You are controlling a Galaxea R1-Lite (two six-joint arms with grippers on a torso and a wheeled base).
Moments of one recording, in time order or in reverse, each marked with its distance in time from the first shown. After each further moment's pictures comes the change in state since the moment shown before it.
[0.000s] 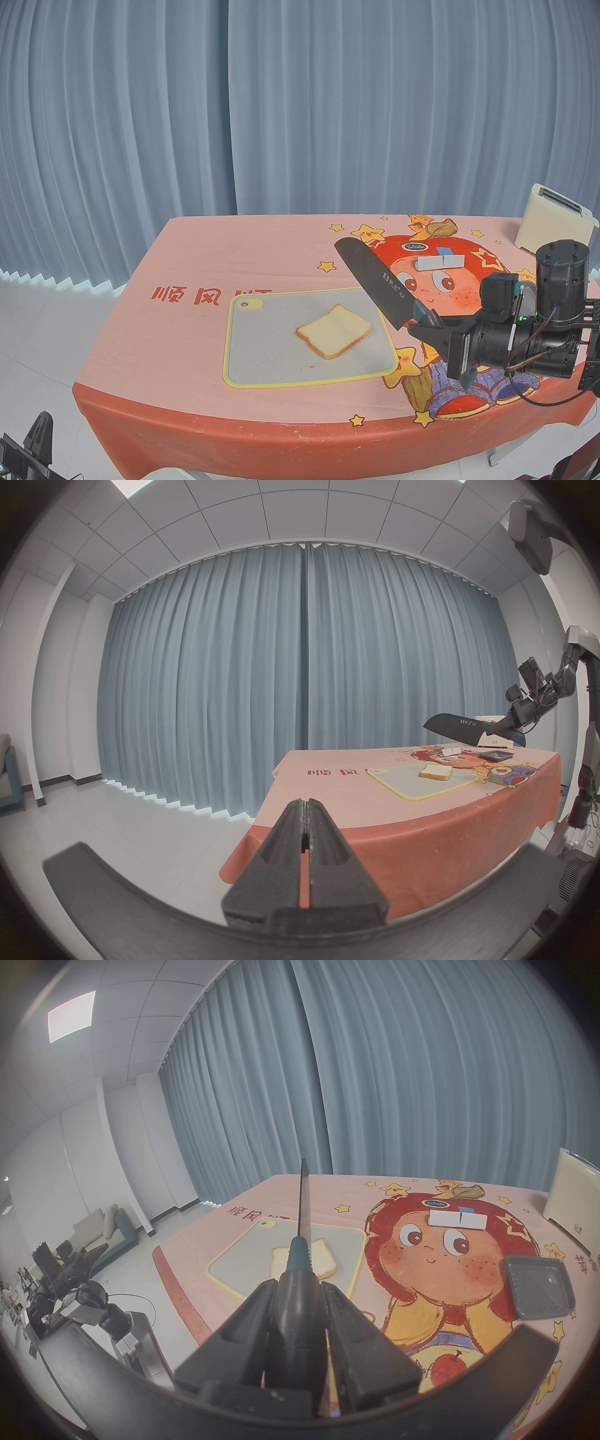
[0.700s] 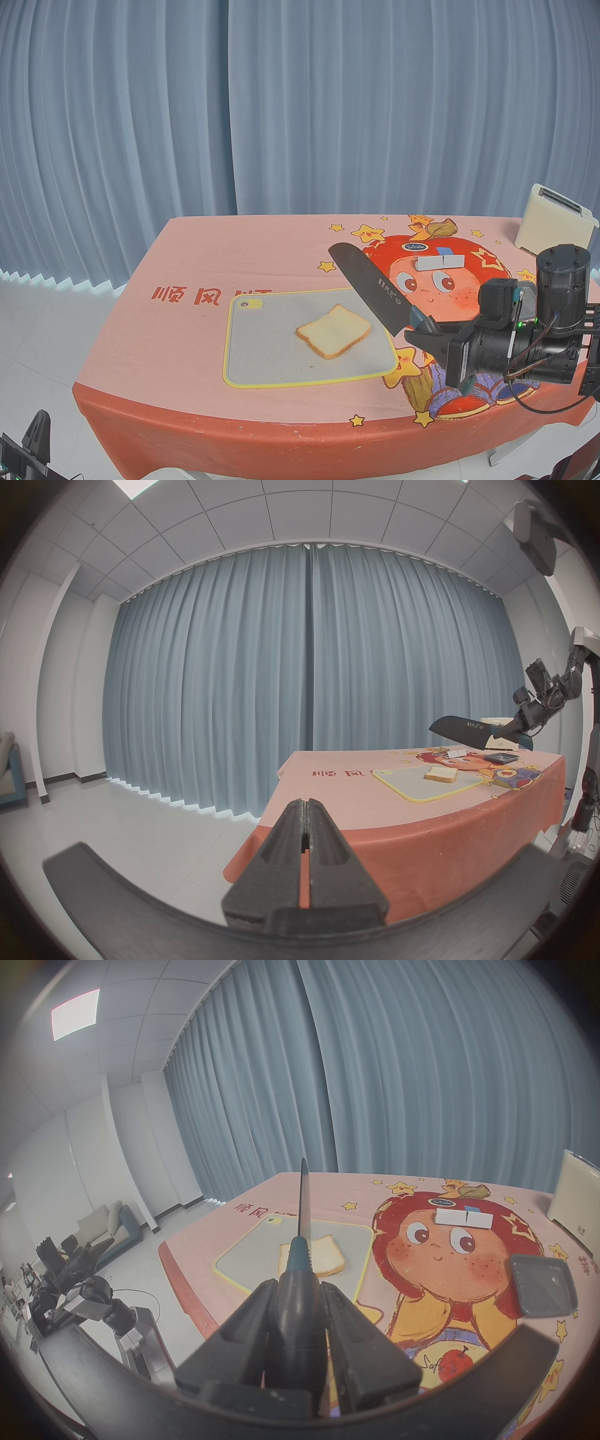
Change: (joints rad) left arm 0.000 0.000 0.000 -0.003 0.028 -0.007; right arm 0.027 -0.007 0.011 -0.001 -0.001 -0.002
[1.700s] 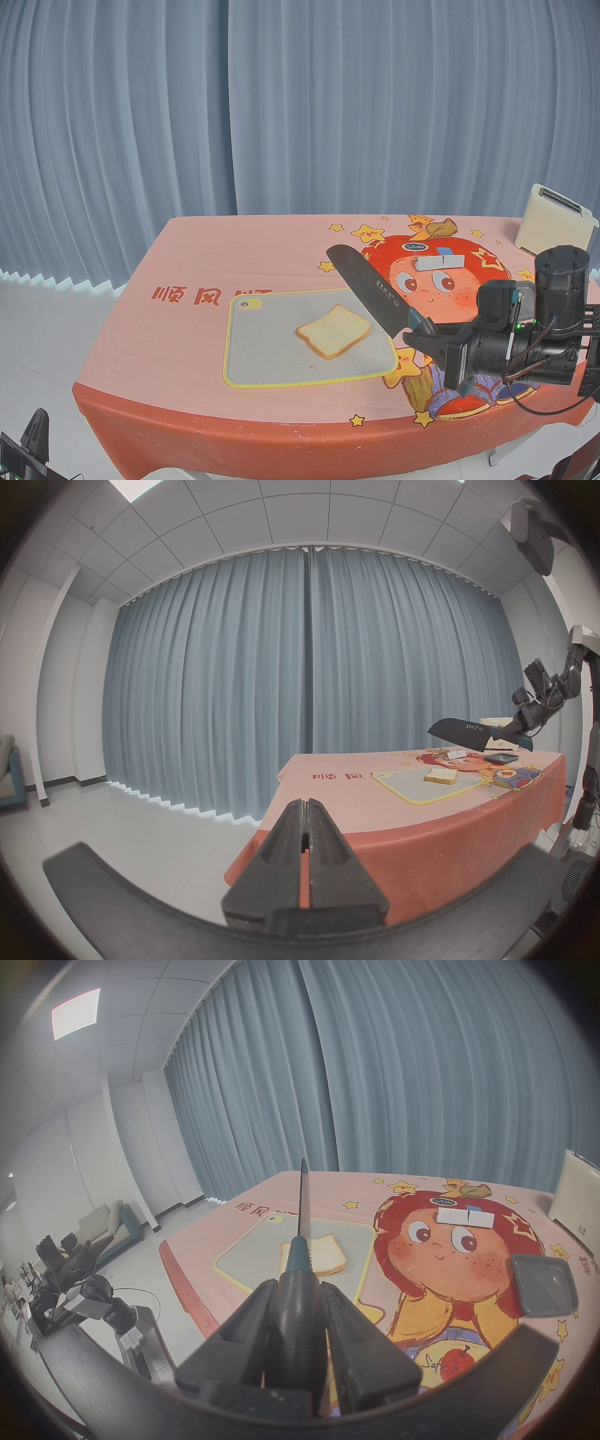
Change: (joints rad) left arm 0.000 0.000 0.000 -0.015 -0.002 0.011; right arm 0.007 0.003 0.000 0.001 -0.001 0.001
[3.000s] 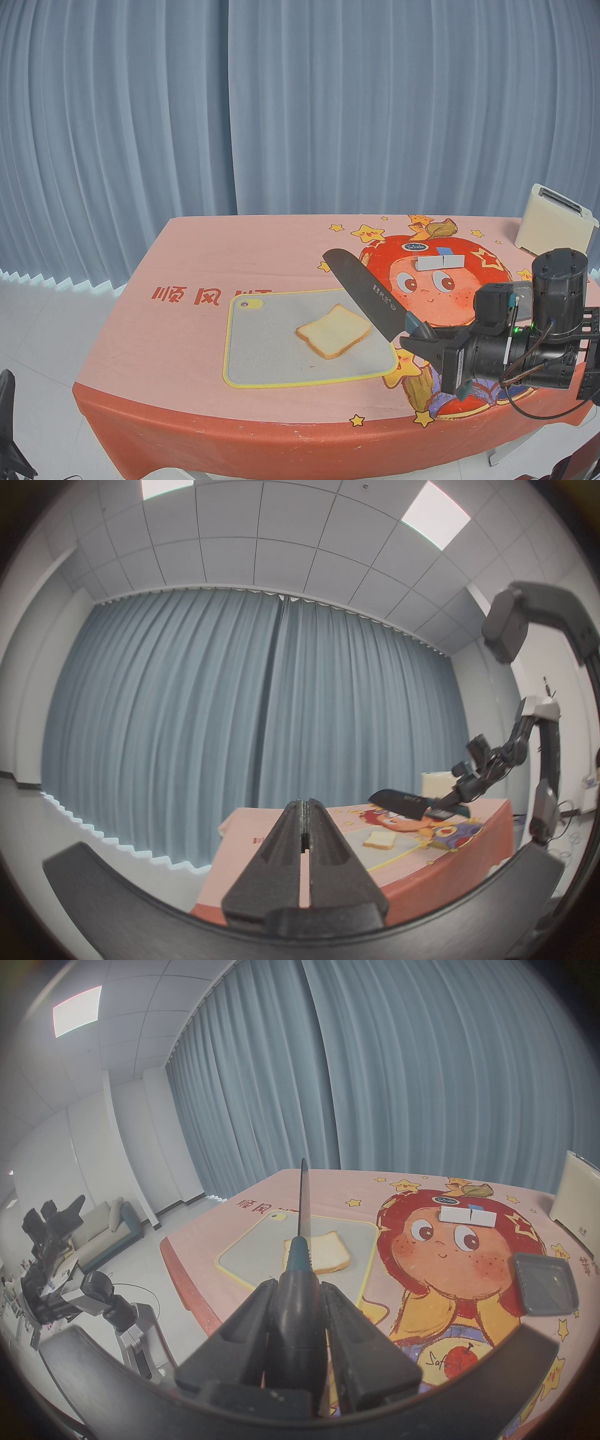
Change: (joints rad) left arm -0.101 0.139 -0.120 -0.270 -0.184 -0.102; right arm 0.020 0.004 0.001 0.004 -0.013 0.001
